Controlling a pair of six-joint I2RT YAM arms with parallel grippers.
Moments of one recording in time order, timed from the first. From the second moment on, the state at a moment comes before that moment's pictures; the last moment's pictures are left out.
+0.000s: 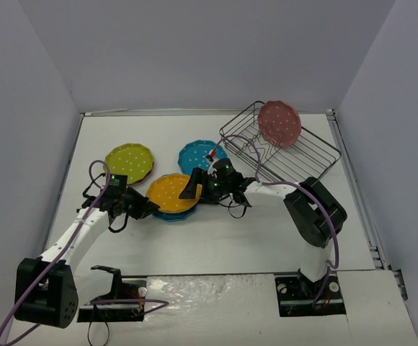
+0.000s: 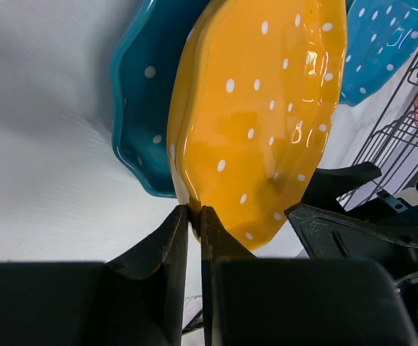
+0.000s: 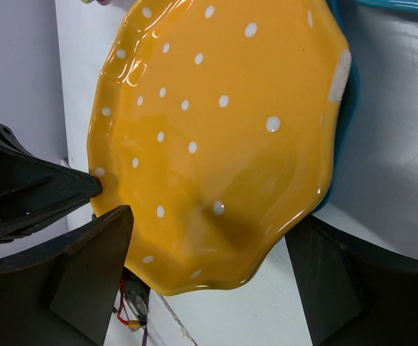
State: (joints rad) left arm -0.17 1.12 0.66 -0.50 0.28 -1.17; right arm 0.72 1.83 0.98 0.21 -0.40 0.87
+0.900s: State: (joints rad) left arm -0.20 1.10 0.50 -0.32 0.33 -1.29; right arm 0.71 1.91 0.83 0.61 -0.32 1.17
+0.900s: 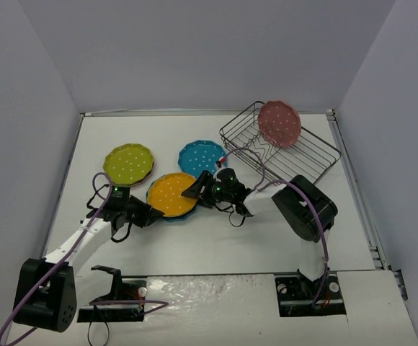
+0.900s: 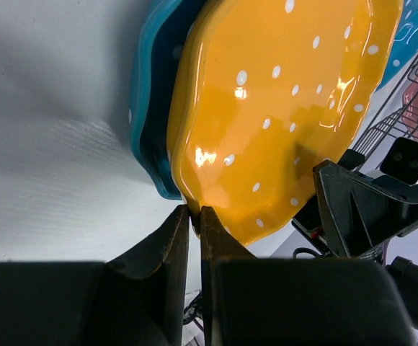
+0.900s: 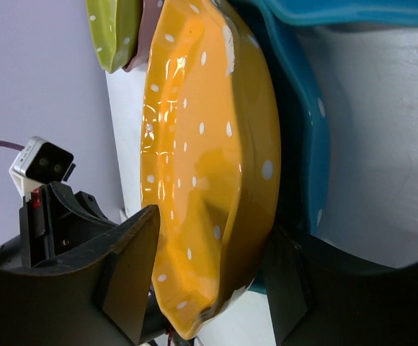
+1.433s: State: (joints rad) left arm -0.20 1.09 0.48 -0.32 0.36 -1.28; right arm 0.72 1.86 0.82 0.57 -0.27 1.12
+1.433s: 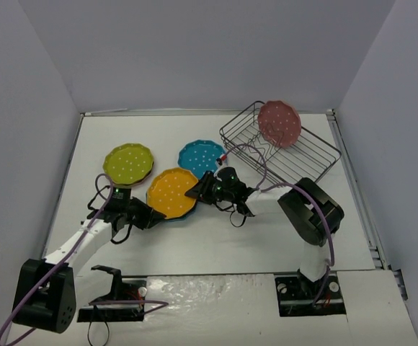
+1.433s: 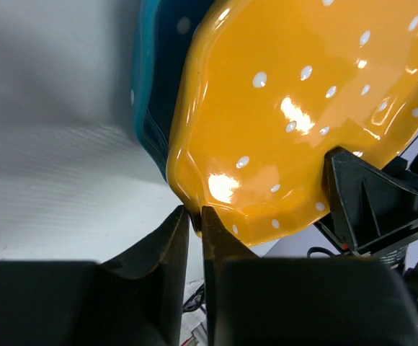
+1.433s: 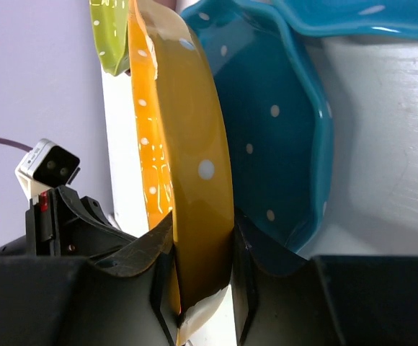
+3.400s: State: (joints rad) left arm -0.21 0.96 0.82 -0.74 -0.07 -0.41; right arm 0.03 1.77 1.64 -0.36 -0.24 -0.48
